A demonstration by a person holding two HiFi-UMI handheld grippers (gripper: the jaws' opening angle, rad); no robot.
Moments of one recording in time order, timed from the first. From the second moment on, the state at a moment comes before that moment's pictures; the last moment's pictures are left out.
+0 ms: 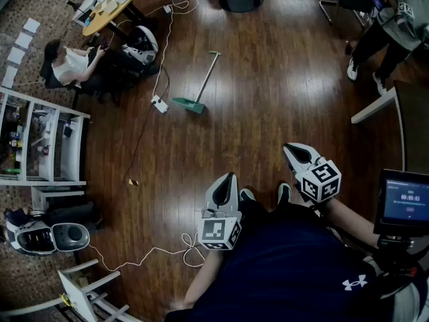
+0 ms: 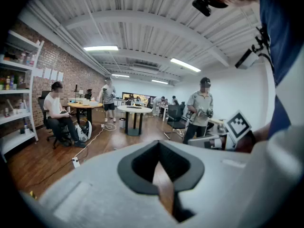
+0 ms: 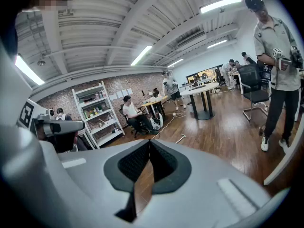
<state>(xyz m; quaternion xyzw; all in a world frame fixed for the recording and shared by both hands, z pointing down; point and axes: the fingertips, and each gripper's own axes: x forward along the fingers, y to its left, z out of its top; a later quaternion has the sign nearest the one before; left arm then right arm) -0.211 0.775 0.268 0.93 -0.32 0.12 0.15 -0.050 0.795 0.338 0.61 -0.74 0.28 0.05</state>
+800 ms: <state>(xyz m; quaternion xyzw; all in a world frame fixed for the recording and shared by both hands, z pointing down) -0.244 0.521 0.271 0.93 -0.30 0.05 0.19 -0.074 0.550 0.301 0.64 -0.73 0.22 0.11</state>
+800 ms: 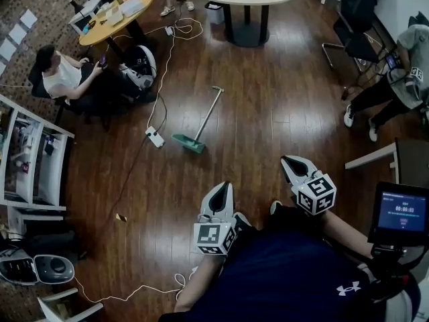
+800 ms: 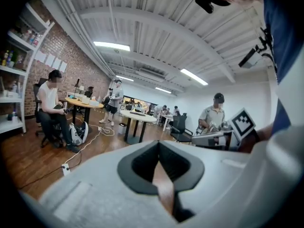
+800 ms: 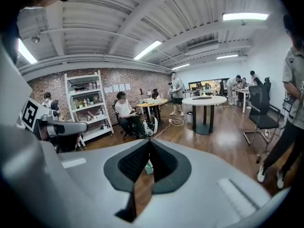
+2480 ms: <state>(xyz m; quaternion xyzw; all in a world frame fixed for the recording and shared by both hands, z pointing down) -0.092 0.071 0.298 0.92 -0.35 0.05 0.18 0.118 0.098 0.318 0.63 -0.73 0.20 0.16</state>
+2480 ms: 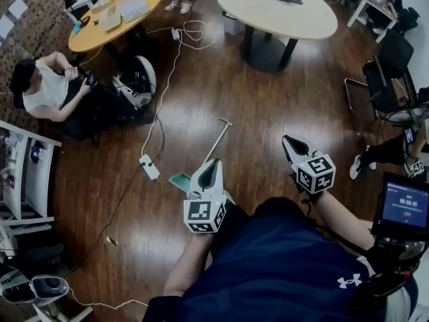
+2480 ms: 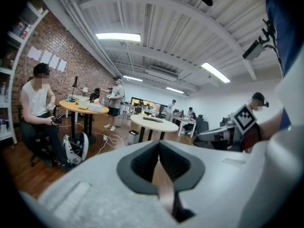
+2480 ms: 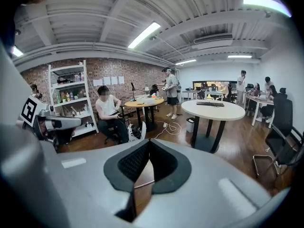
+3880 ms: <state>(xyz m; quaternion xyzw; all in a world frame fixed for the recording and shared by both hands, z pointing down) -0.065 -0.092 0.635 0.84 -0.41 0.30 0.19 0.135 -0.153 0.685 0.42 -0.83 0.27 0.26</state>
